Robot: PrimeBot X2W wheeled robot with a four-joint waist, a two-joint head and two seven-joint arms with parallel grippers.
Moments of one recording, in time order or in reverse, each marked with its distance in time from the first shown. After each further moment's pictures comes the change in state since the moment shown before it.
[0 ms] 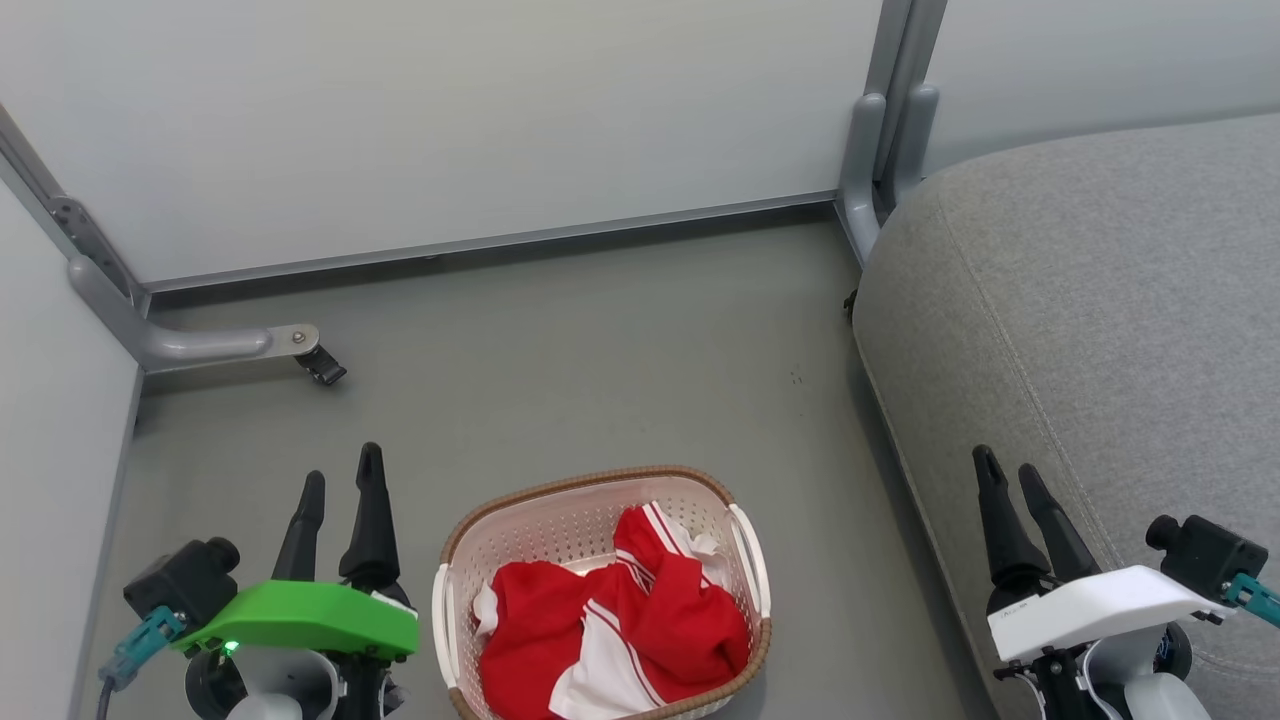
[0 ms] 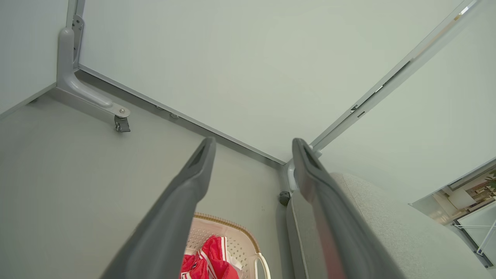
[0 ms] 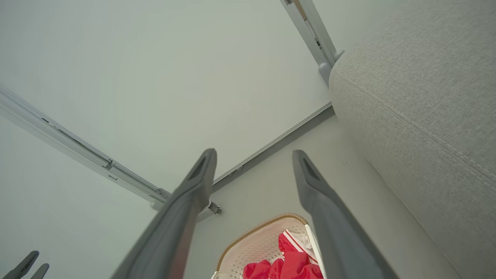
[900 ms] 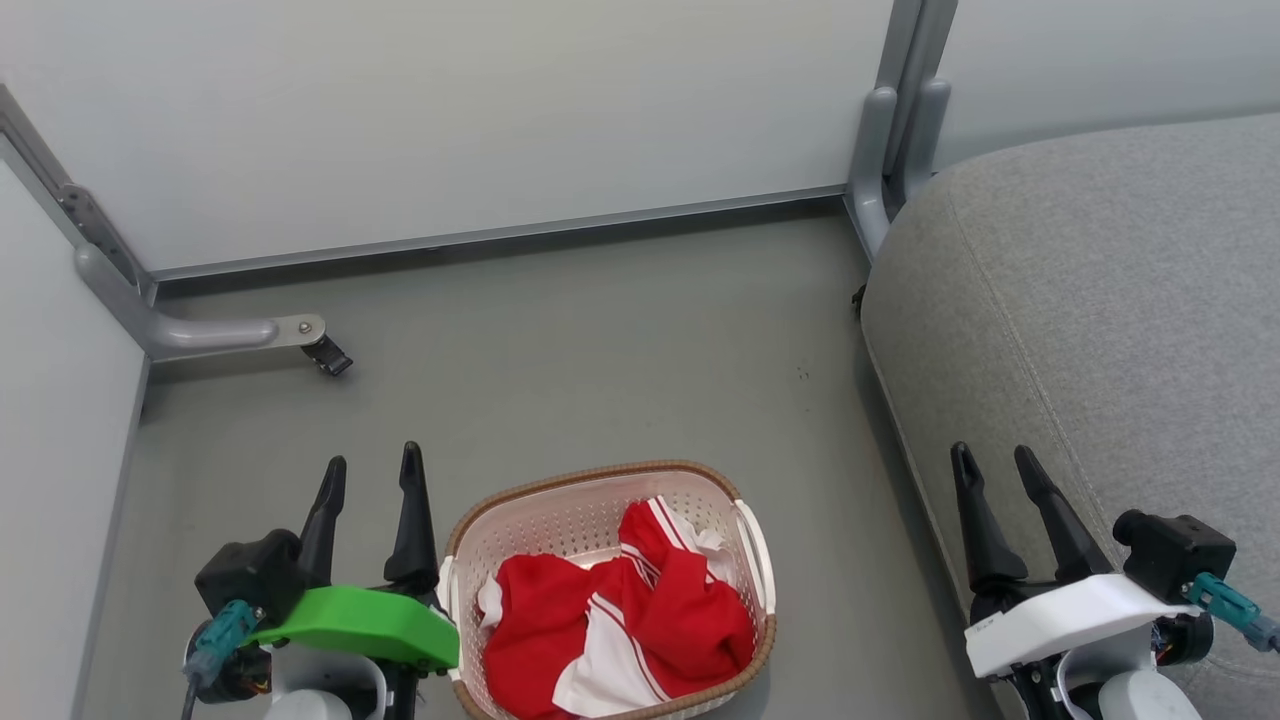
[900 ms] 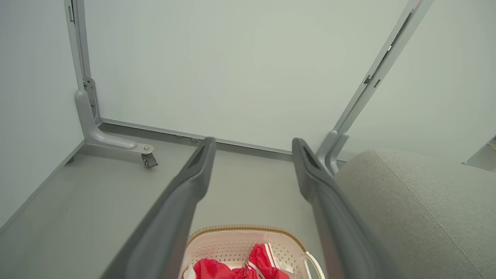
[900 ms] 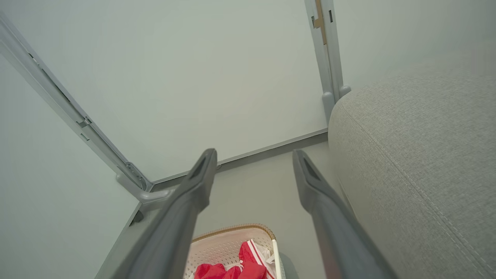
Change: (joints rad) left arm -0.001 0.002 -0.064 0.007 0.296 0.031 -0.071; right arm 0.007 -0.004 0.026 -0.028 -0.304 0.000 -0.072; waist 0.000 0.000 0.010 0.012
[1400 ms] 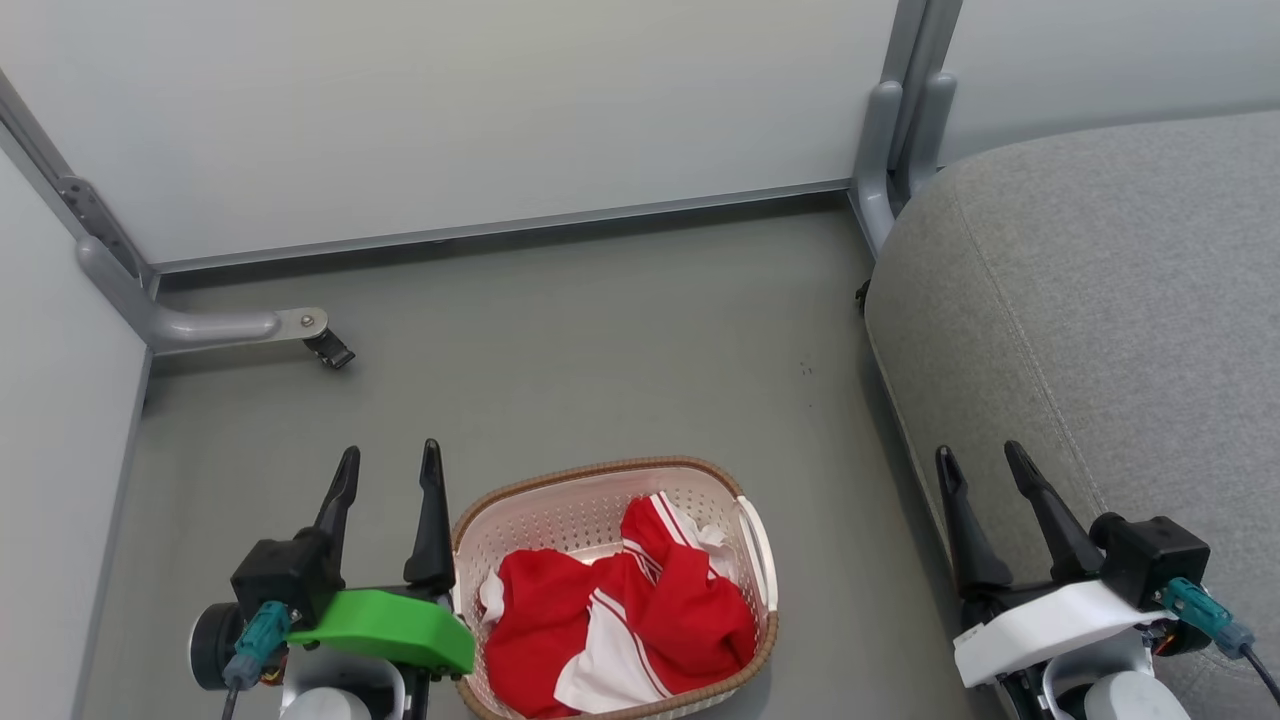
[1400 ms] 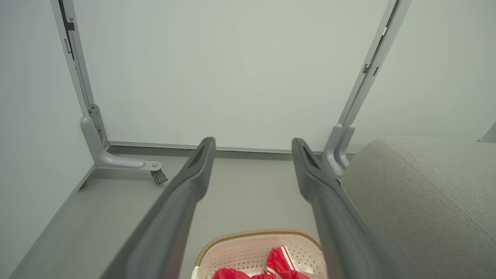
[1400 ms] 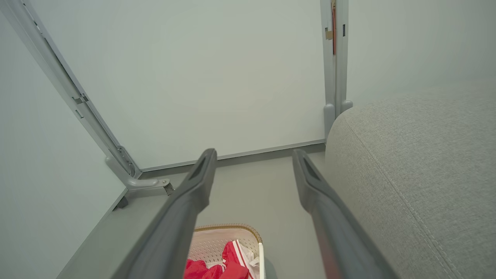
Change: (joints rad) left arm -0.003 0.001 -0.027 0.000 0.126 0.008 -0.035; right arm 0.002 -0.002 0.015 -0.007 -0.139 0.000 -0.034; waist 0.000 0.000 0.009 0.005
